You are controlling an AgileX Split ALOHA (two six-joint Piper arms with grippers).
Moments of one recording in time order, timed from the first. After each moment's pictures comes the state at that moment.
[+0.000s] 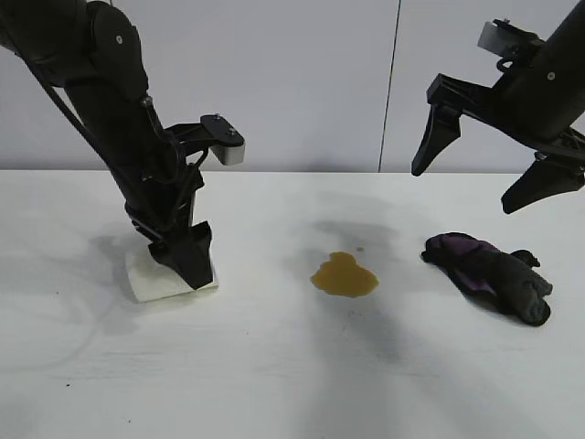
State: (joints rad) left arm -0.43 2.13 -1.45 -0.24 0.73 0.92; right arm 0.08 1.76 -1.19 0.40 0.68 -0.05
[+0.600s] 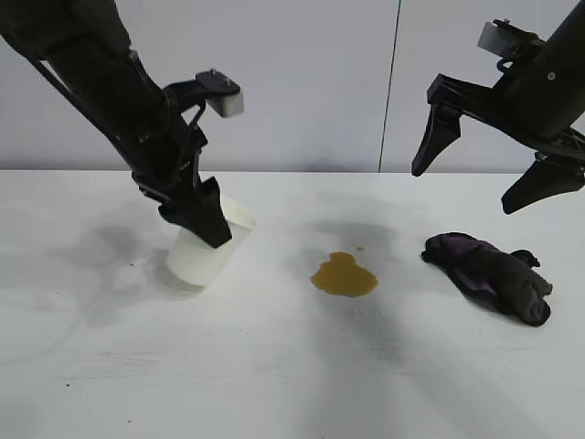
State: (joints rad) left arm -0.36 2.03 -1.45 -0.61 0.74 1.22; right arm 0.08 1.76 -1.19 0.40 0.68 -0.05
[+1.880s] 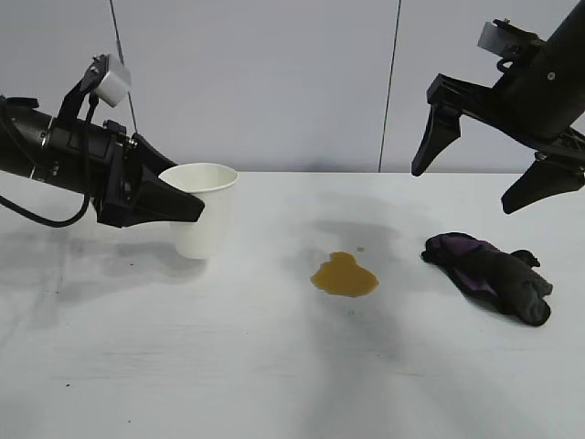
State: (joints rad) left arm -0.10 2.09 -1.14 -1.53 0.88 2.39; right arm 0.08 1.76 -1.19 0.40 0.68 -0.05
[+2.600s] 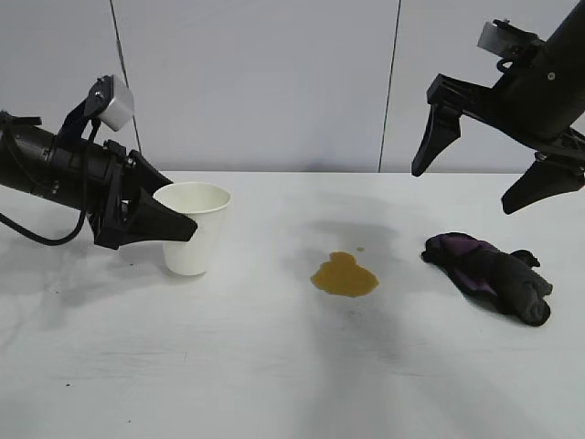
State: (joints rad) left arm -0.10 2.12 -1.14 -1.51 0.85 2.44; right arm 0.08 1.76 -1.19 0.40 0.68 -0.05
